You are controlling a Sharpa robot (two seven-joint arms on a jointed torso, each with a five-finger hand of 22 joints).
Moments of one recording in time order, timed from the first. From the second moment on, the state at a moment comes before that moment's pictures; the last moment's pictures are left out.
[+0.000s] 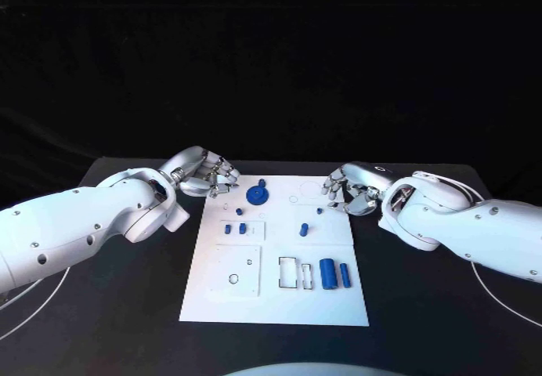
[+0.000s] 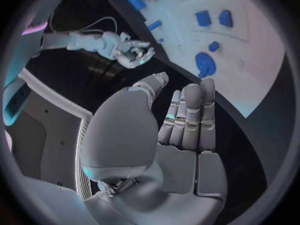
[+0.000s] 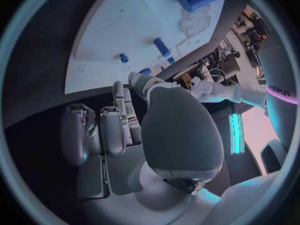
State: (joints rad) left arm 1.24 -0.87 -0.05 1.46 -0.76 -0.26 0.16; left_hand 1.42 -0.23 0.39 0.12 0.32 0.90 0.19 0.26 0.20 1.00 0.13 0.25 0.10 1.11 0.06 1.21 0.45 0.18 0.92 0.16 1.05 0.67; right arm 1.24 -0.87 -0.13 1.52 -1.41 -0.35 -0.06; right_hand 1.40 -0.28 0.54 0.16 0.16 0.92 0.15 0.29 0.35 1.08 0.08 0.26 0.32 1.47 0.00 1.38 1.21 0.05 1.46 0.10 1.37 1.31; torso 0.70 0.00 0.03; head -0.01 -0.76
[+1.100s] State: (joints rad) left arm 1.24 -0.94 -0.05 1.53 -0.12 -0.34 0.40; left_hand 1.42 -0.23 0.43 0.13 0.32 0.92 0.18 0.28 0.20 1.04 0.12 0.30 0.11 1.09 0.05 1.19 0.42 0.18 0.92 0.15 1.02 0.65; right arm 1.20 -0.78 -0.13 1.48 -1.72 -0.31 -0.17; right_hand 1.36 -0.25 0.61 0.09 0.15 1.00 0.14 0.27 0.35 1.16 0.08 0.20 0.21 1.46 0.00 1.39 1.20 0.04 1.46 0.11 1.45 1.31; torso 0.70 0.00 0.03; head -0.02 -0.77
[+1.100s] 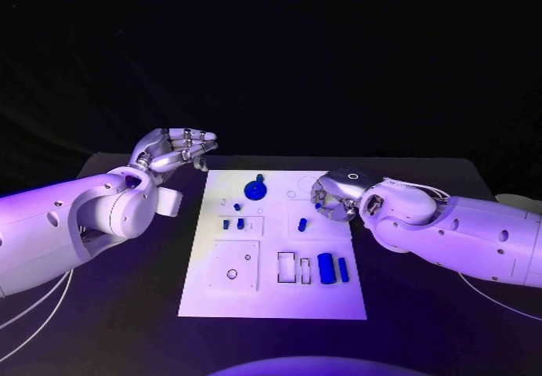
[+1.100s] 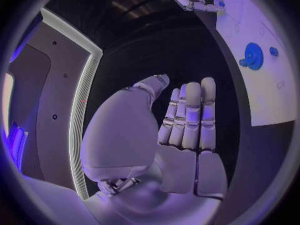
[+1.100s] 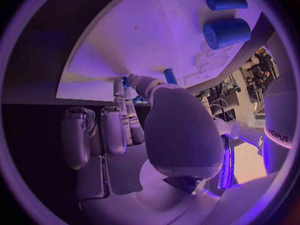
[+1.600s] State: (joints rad) left arm 1.24 -0.94 -0.05 1.53 -0.11 -0.34 0.39; left_hand 1.42 -0.23 0.43 0.13 0.32 0.92 0.18 0.28 0.20 1.04 0.12 0.31 0.11 1.09 0.05 1.19 0.42 0.18 0.92 0.15 1.02 0.65; right arm 1.20 -0.76 -0.13 1.47 -1.75 -0.27 -0.20; right_hand 1.36 -0.22 0.64 0.07 0.13 1.02 0.13 0.28 0.35 1.20 0.06 0.19 0.20 1.46 -0.01 1.39 1.20 0.04 1.46 0.10 1.47 1.31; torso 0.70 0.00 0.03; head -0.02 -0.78
